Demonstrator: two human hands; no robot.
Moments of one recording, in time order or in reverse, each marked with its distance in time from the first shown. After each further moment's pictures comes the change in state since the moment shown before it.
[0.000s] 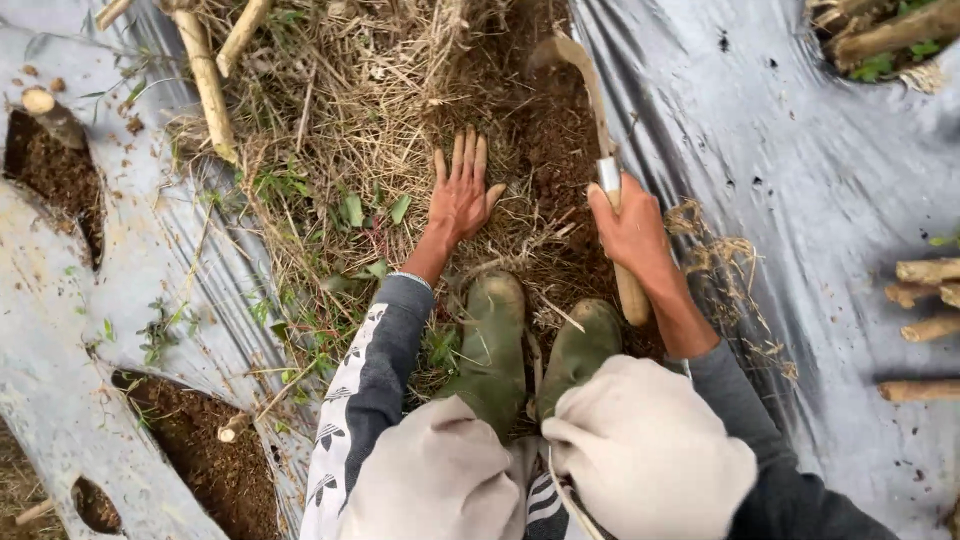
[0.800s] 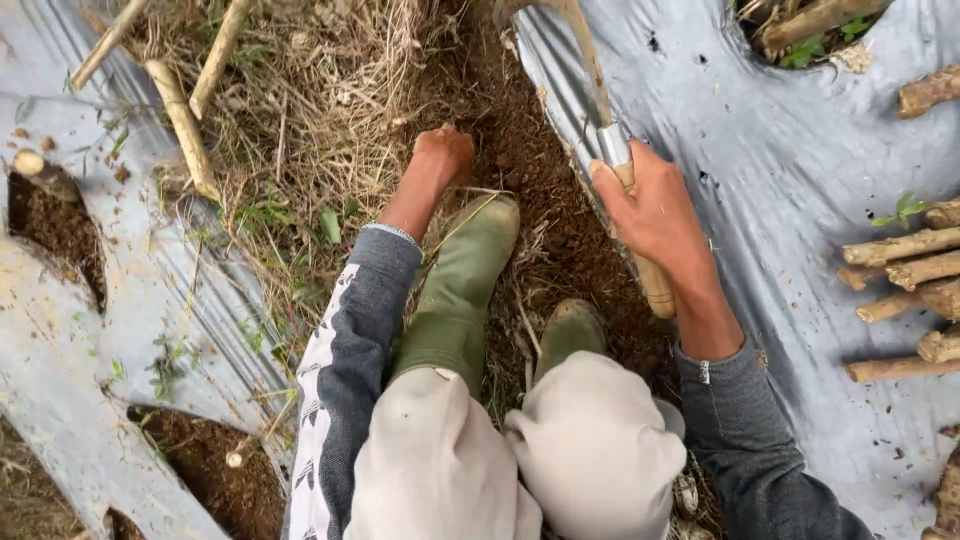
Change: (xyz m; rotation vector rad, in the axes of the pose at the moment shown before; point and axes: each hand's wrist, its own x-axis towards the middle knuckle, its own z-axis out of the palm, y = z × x) left_hand 0.118 -0.005 -0.019 0.081 -0.410 0.062; right_hand 0.003 -0.077 -0.094 0.034 0.002 -0.072
